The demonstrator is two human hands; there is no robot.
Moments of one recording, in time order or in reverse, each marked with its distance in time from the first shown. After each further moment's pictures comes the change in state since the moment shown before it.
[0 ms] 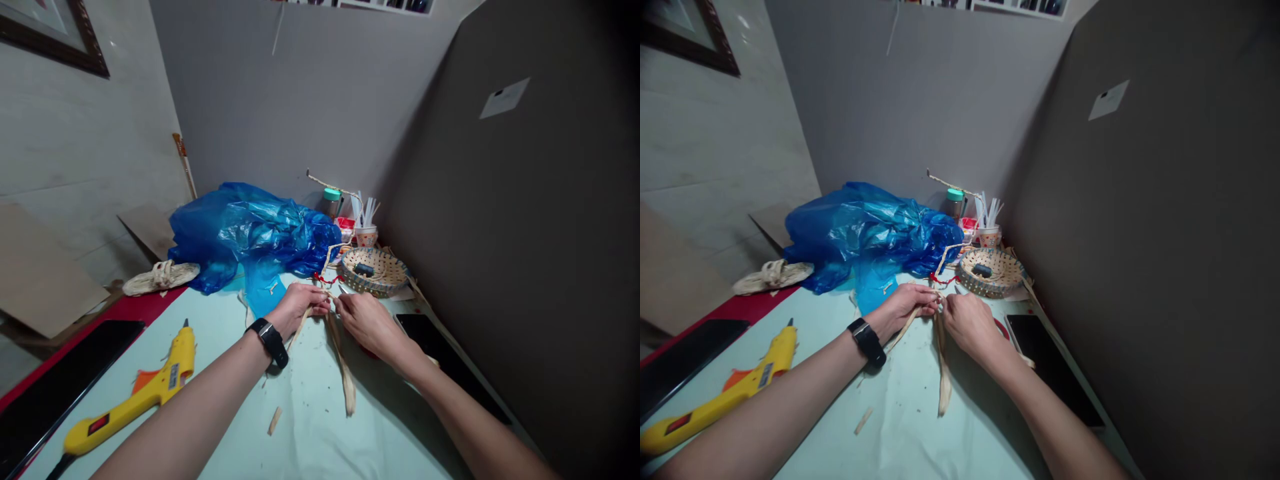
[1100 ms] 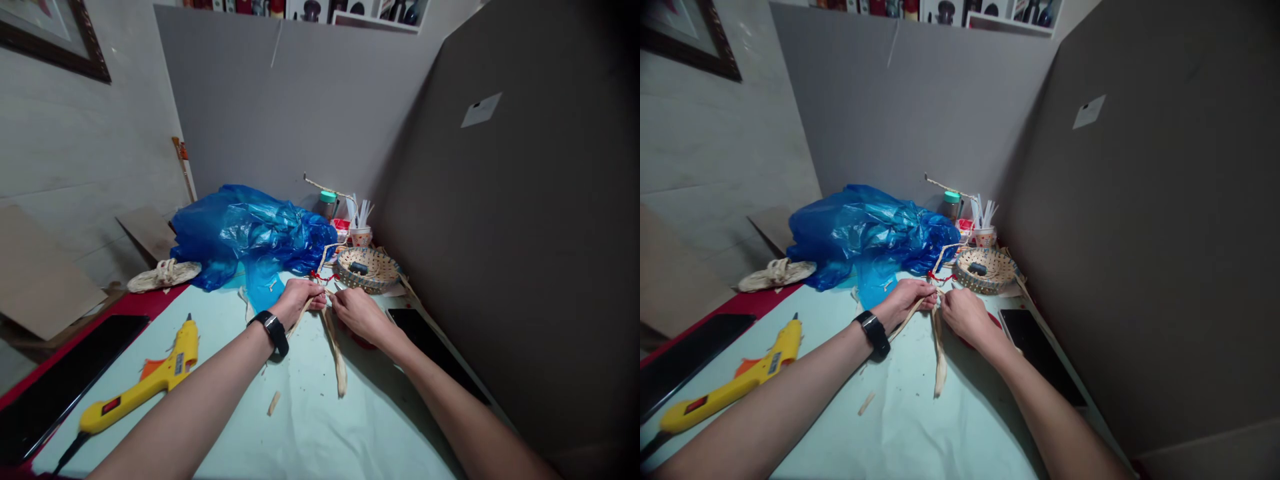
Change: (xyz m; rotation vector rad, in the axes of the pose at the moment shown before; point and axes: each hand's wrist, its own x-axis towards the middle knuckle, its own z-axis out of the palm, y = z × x) left_hand 0.000 -0.001 0.006 0.039 0.037 0.034; right_hand 0.002 0.000 0.000 0.040 -0.095 0.055
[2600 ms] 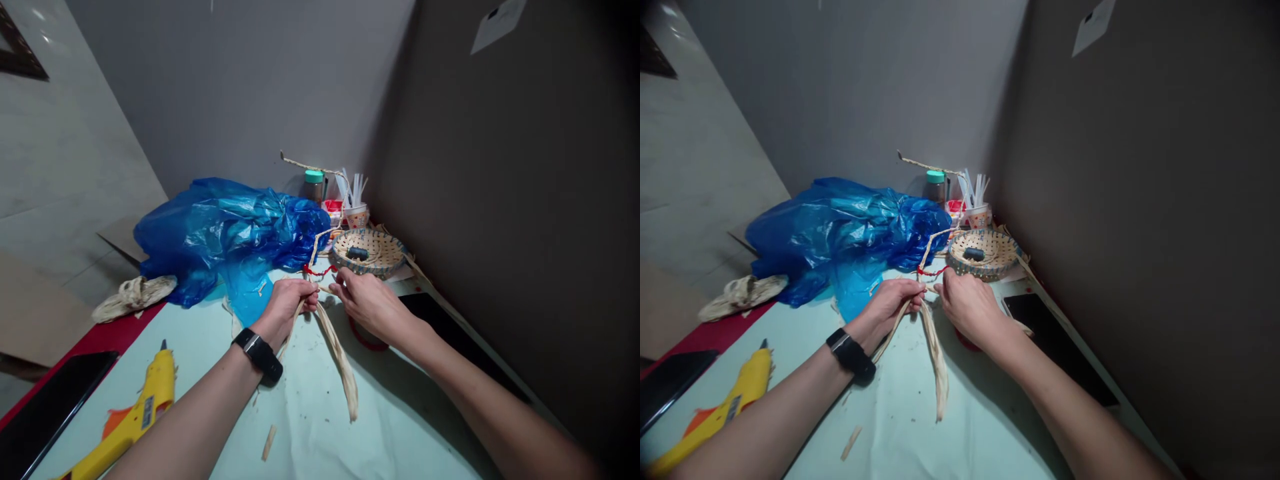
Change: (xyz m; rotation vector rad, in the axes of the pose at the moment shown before) left_hand 0.000 -0.001 -0.003 0.066 0.047 0.038; right_hand 0.003 0.011 -0.009 -0.097 0.081 0.082
